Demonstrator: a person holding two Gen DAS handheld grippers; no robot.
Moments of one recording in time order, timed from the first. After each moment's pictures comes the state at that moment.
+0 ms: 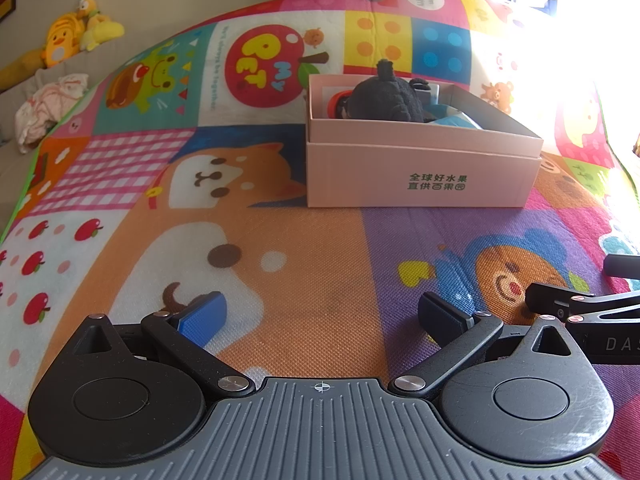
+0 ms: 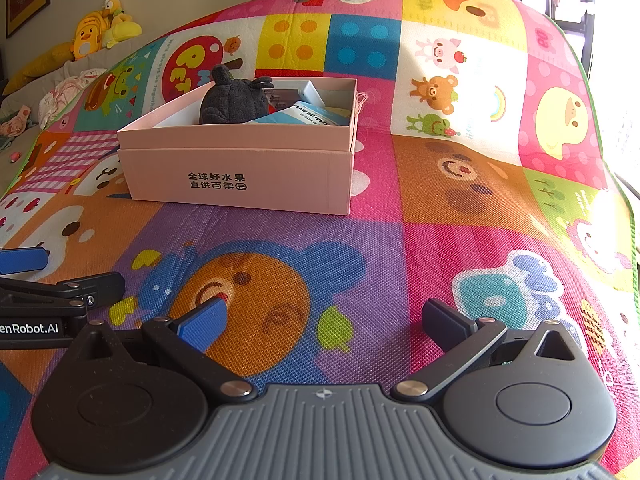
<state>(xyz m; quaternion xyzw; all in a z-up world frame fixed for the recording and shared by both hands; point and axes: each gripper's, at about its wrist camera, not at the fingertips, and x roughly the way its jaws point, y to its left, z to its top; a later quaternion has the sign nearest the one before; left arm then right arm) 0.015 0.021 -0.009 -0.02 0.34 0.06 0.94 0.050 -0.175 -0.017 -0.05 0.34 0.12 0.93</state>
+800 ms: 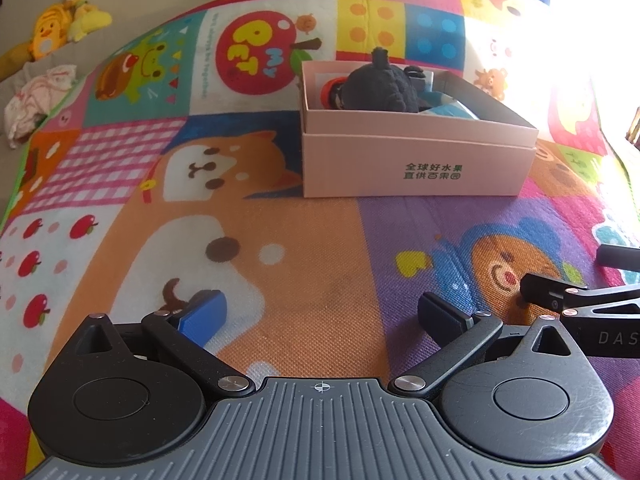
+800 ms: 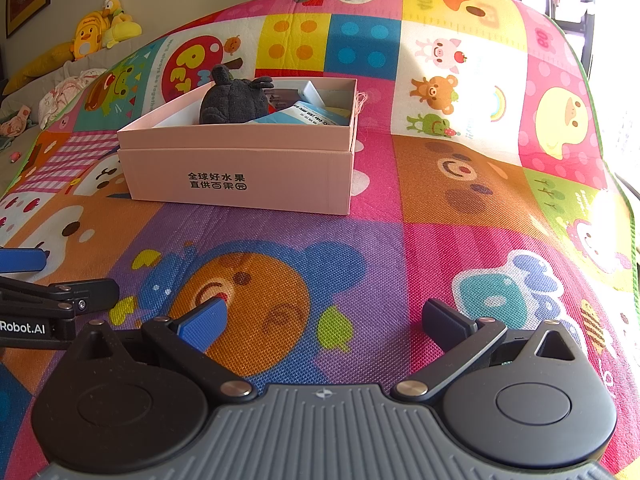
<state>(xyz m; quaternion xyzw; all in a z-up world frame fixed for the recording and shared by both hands) 0.016 0.027 -0.004 -0.01 0.37 0.04 0.93 0.050 -0.174 -0.016 -0.05 0.34 0.12 0.93</state>
